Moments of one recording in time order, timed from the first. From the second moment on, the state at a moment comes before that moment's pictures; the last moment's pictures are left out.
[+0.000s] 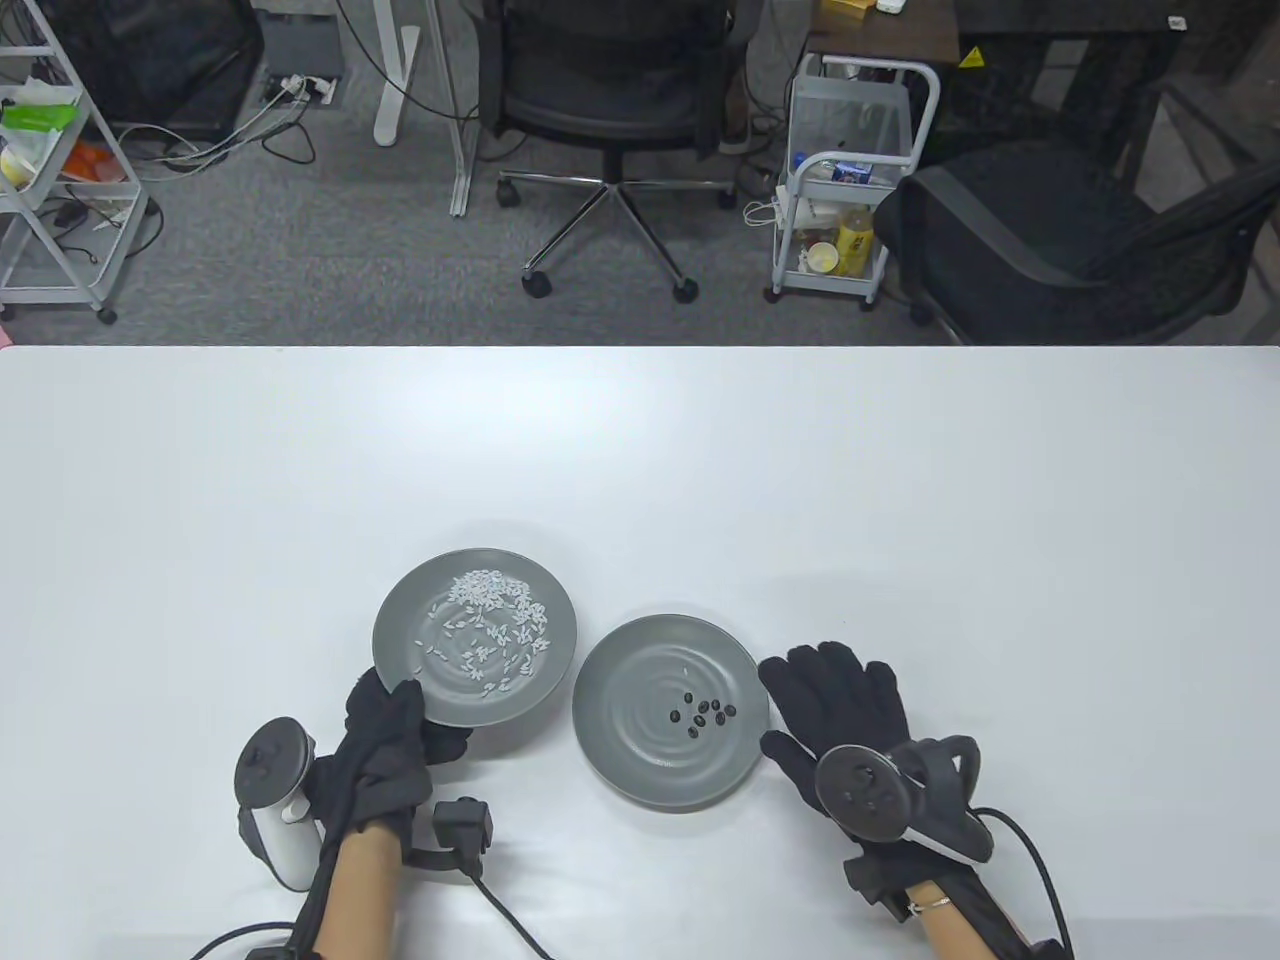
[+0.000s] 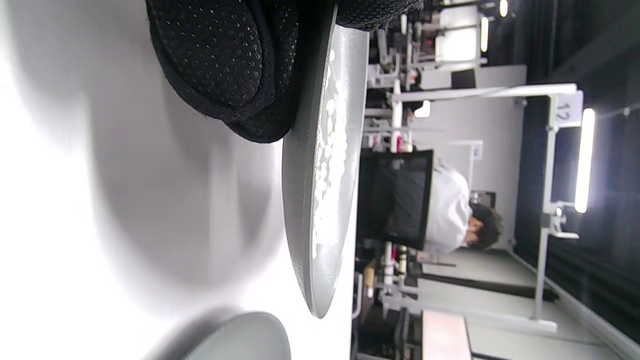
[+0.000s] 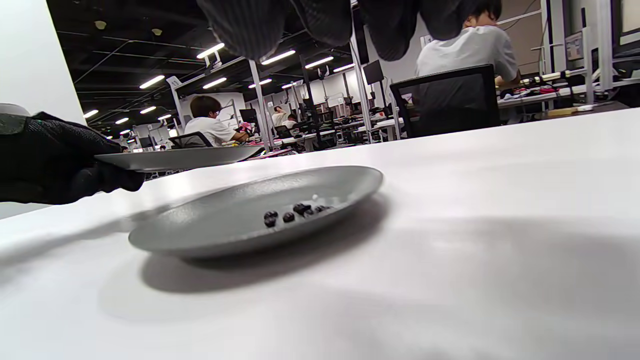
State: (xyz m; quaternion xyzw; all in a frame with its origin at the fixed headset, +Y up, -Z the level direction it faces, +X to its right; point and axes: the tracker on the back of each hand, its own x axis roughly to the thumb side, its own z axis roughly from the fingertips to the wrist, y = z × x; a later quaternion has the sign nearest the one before) left_hand -0.263 -0.779 -0.197 -0.05 0.23 0.69 0.68; right_hand 0.180 -0.713 -0.183 0.18 -0.04 0.98 0.10
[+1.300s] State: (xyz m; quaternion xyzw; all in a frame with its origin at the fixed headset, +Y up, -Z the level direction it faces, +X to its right) left_hand -0.238 -0.733 -0.189 -0.12 0.13 0.49 0.85; right_hand 0.185 -0.735 -0.184 0.16 0.00 0.98 0.09
